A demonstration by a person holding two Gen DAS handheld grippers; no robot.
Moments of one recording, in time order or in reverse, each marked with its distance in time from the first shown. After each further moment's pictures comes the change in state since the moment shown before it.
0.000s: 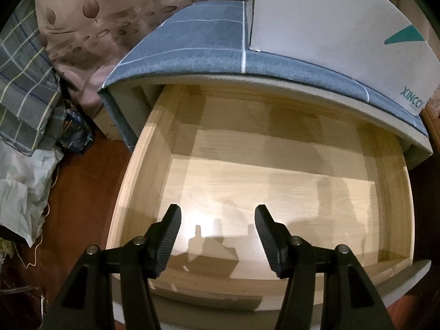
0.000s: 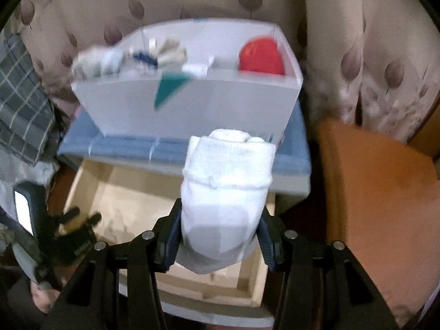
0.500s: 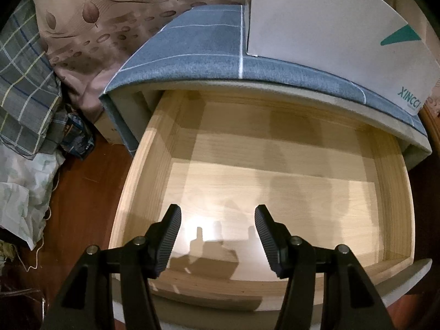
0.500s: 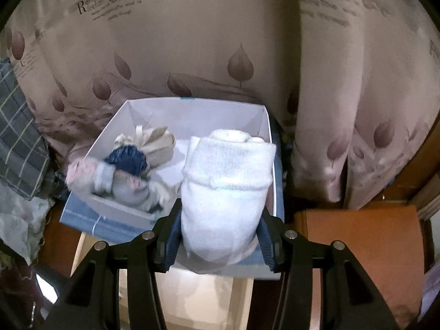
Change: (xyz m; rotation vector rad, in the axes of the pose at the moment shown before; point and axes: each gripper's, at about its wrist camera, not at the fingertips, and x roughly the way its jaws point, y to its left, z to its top) left arm -0.003 -0.002 0.001 0.009 -0.019 0.010; right arm -0.010 0.012 0.119 0.001 -0.120 -0.045
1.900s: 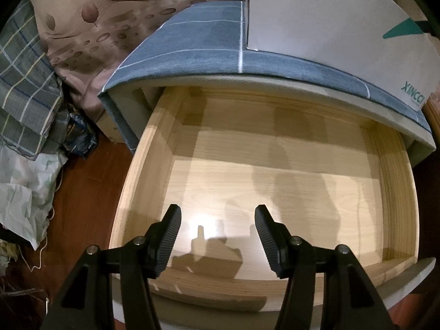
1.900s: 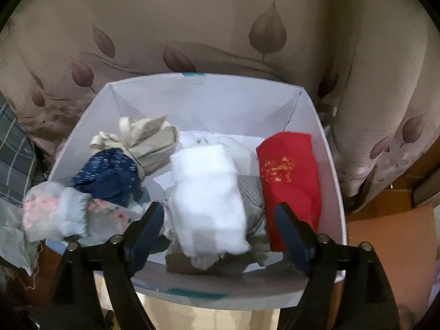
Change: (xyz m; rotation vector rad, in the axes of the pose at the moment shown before) left arm 0.002 -0.003 -0.001 0.013 0.016 0.019; right arm 0.082 0.035 0.022 0.031 0.110 -0.013
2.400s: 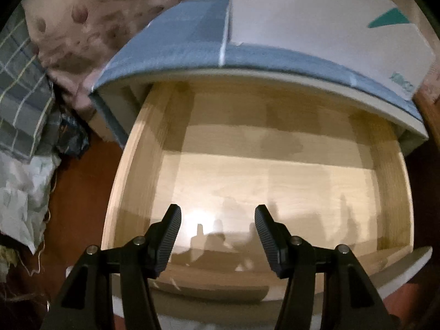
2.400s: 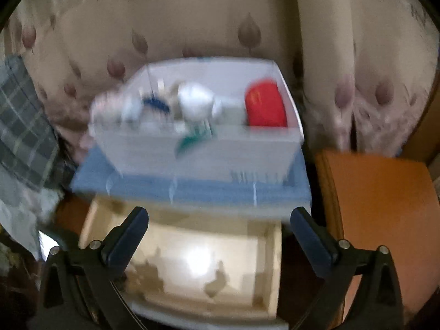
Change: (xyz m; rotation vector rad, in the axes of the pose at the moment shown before) left arm -0.008 -0.009 -0.006 0.044 0.005 -0.038; right arm -0.083 -0.011 -0.142 0.013 -0.056 0.040
